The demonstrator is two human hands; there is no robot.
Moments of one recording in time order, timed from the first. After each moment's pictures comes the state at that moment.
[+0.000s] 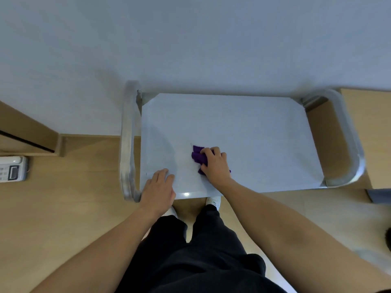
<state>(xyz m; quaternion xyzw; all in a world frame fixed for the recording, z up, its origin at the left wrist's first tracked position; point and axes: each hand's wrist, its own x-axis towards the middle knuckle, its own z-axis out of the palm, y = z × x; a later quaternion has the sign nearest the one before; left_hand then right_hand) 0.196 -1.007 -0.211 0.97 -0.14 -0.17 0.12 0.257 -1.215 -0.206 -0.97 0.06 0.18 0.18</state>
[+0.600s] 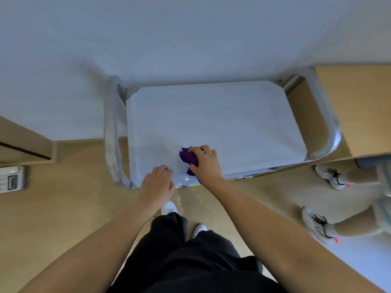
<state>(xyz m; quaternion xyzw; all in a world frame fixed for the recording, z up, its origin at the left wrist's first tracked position) 0.162 -1.031 -0.192 0.97 -0.20 -0.11 0.12 0.187 -1.218 -0.173 -0.96 0.05 0.12 0.27</state>
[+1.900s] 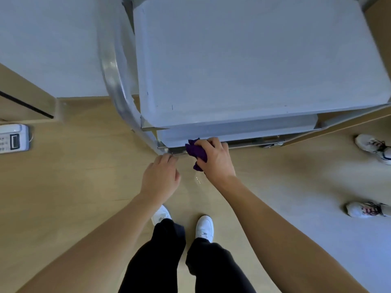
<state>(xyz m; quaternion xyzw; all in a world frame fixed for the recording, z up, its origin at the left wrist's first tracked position) 0.063 -0.969 -0.344 0.97 -0.16 -0.12 0.11 0.071 -1.150 -0.333 -0.96 0.04 0.10 0.28</state>
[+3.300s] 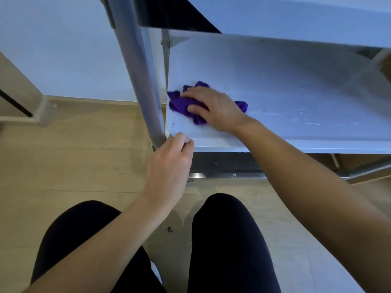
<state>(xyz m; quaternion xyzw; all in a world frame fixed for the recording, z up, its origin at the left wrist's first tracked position) 0.121 -0.963 -0.534 0.95 -0.16 0.21 0.14 0.264 -1.121 -0.518 -0.93 -0.29 -0.02 0.22</state>
